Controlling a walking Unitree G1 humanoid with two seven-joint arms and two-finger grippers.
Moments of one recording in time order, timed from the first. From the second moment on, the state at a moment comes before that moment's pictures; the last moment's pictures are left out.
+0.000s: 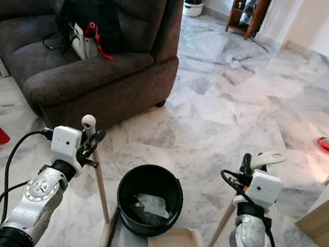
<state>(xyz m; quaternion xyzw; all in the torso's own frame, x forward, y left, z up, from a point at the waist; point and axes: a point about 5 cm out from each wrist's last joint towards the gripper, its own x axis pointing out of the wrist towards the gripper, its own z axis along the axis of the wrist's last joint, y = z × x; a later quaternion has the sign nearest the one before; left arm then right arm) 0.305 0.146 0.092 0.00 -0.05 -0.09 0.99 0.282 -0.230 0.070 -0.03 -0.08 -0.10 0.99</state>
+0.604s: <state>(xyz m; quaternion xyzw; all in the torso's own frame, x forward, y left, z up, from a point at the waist) 0.301 0.145 0.082 0.00 -0.03 -0.09 1.00 0.288 -0.226 0.073 -0.02 -0.08 -0.10 0.99</state>
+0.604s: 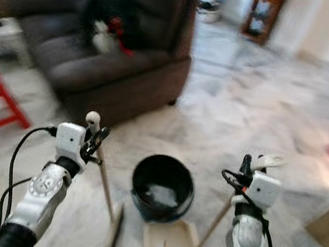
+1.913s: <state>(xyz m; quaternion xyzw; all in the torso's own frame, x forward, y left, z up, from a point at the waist) 0.308 0.142 0.092 0.00 -0.05 -0.10 0.99 0.291 -0.225 0.072 -0.01 -0.08 -0.10 0.99</state>
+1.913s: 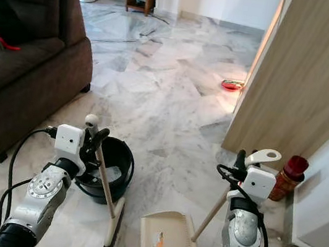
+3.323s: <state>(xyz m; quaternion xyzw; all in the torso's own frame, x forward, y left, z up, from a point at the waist) 0.309 0.137 0.087 0.02 -0.04 -0.11 0.99 0.293 -0.229 0.070 -0.02 -0.06 -0.11 0.99</state>
